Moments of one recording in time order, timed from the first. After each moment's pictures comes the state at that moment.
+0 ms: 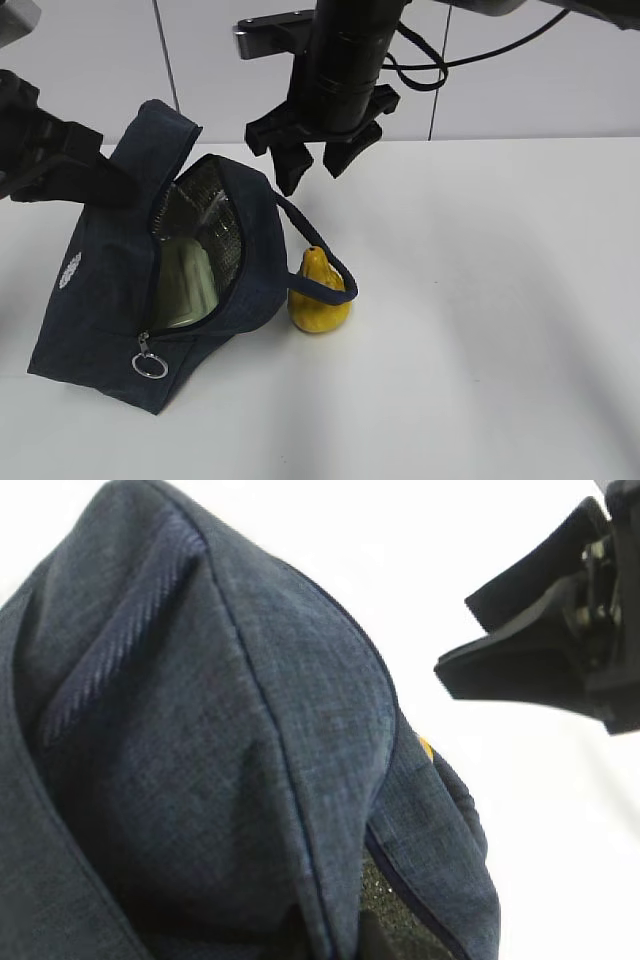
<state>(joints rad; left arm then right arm) -0.17 1.36 -0.98 -0.70 0.79 0.55 0.54 2.15 -2.07 0.06 1.23 -0.04</state>
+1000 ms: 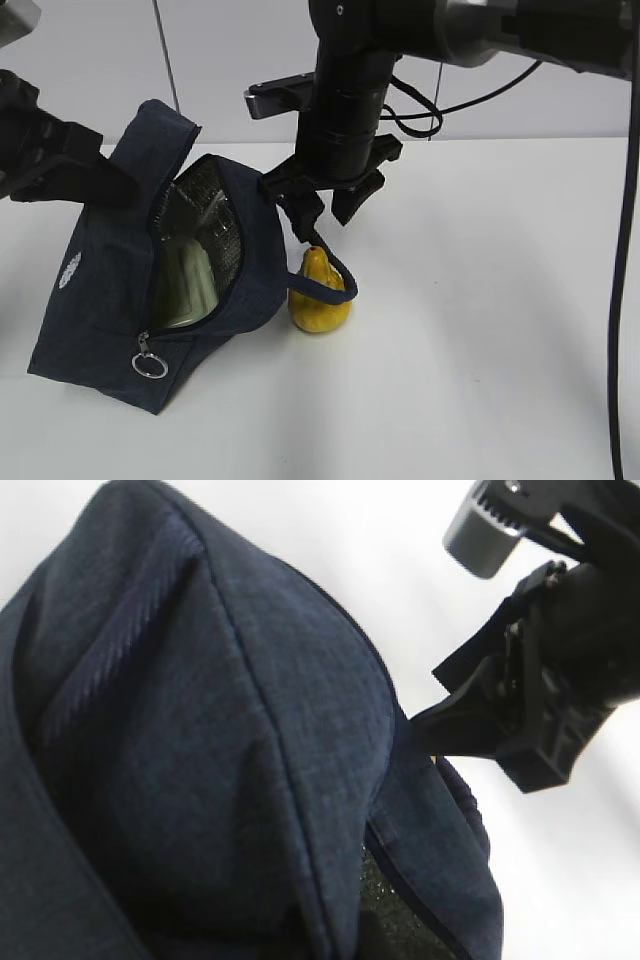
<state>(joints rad) -0.17 1.36 -0.98 -0.70 0.78 0.55 0.54 2.20 -2.01 0.07 1.24 -0.03</state>
